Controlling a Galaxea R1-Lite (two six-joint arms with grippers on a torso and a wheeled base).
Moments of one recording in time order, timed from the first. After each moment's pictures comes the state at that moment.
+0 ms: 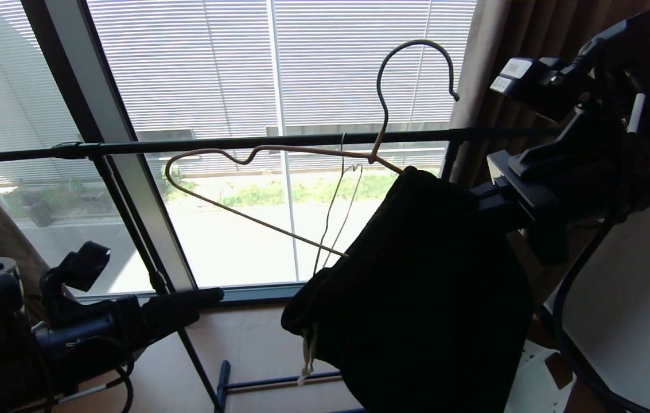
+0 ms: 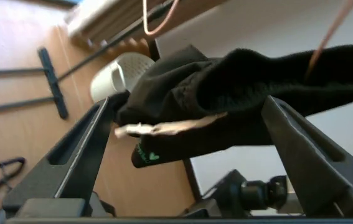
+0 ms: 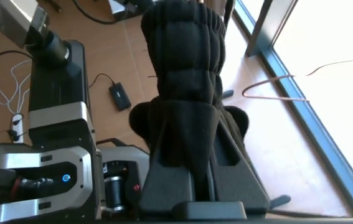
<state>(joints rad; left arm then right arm) -0.19 1.47 -0.27 -0.88 -0.60 -0.72 0.50 1.63 -1.50 0.54 0.73 -0.39</state>
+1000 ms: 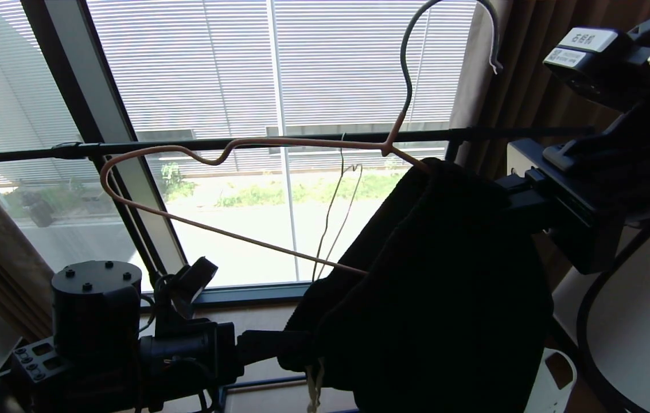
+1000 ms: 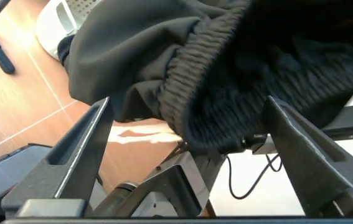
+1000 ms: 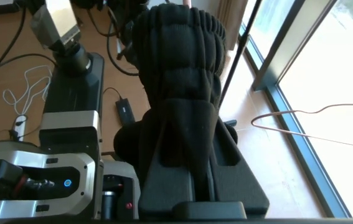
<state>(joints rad) -0.52 1.63 -0.36 -0.88 -0.59 -0.77 0.49 1.56 -1.42 0.44 0.87 -0.43</state>
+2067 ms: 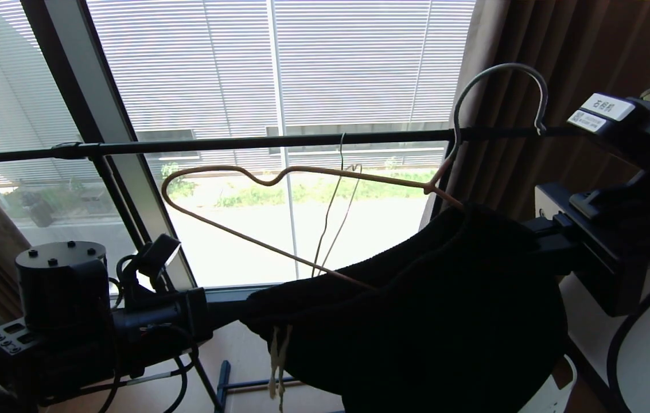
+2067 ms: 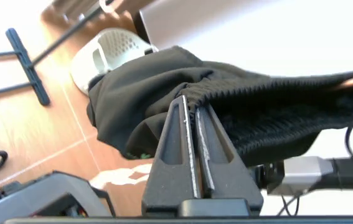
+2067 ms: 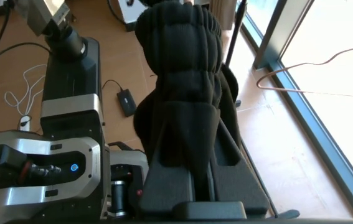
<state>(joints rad) -0.37 1.60 -0.38 -0.88 -0.55 -0.74 0.39 1.48 -1.20 0.39 0.89 -0.45</state>
